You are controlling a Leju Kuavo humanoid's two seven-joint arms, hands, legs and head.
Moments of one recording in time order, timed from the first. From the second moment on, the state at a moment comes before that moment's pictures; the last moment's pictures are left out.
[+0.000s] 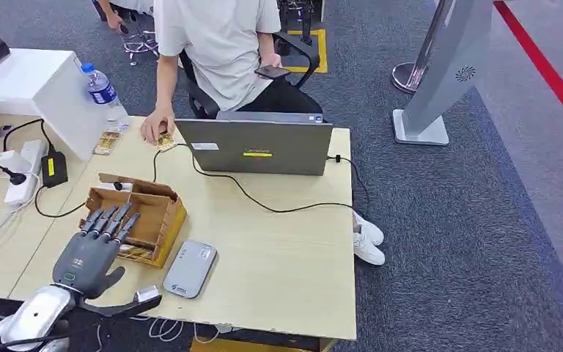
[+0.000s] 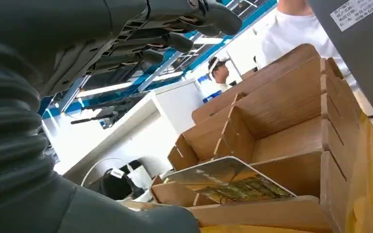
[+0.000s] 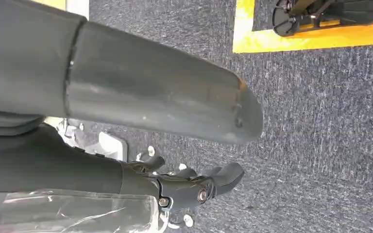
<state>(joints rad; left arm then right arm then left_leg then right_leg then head) 0.15 0.55 -0.22 -1.71 -1.26 0.09 0.11 -0.03 0.01 -0.45 -0.20 0.71 -0.23 0.07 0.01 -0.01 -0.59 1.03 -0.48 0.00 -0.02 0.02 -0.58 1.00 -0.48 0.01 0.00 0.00</state>
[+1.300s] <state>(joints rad) 0.21 0.52 -0.16 -1.86 -1.34 0.34 0.01 -0.03 0.01 -0.50 -0.20 0.74 -0.22 0.05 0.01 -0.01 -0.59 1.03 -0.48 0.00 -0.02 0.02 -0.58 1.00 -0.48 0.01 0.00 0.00</state>
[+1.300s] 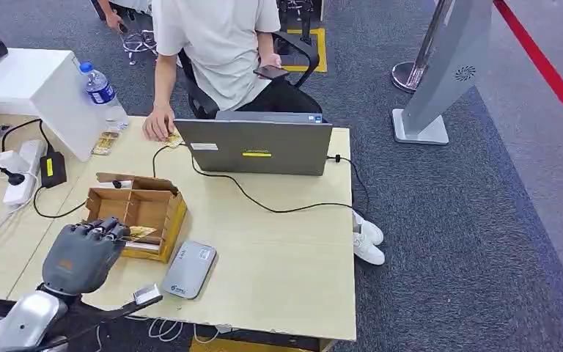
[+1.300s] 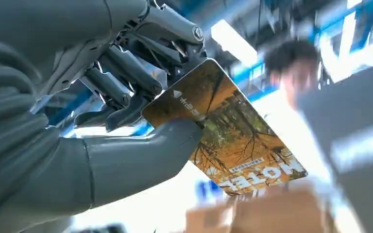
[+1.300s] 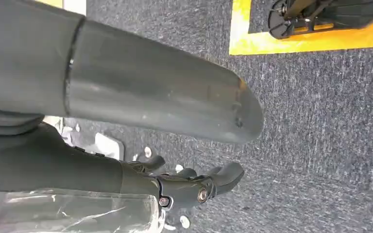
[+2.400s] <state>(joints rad) -0.73 0.36 -0.13 -1.02 -1.17 0.42 -0.03 -0.09 0.02 -0.48 -0.20 0.93 -0.17 0.09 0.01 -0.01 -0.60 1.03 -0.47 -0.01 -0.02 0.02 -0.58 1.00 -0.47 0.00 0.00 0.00</state>
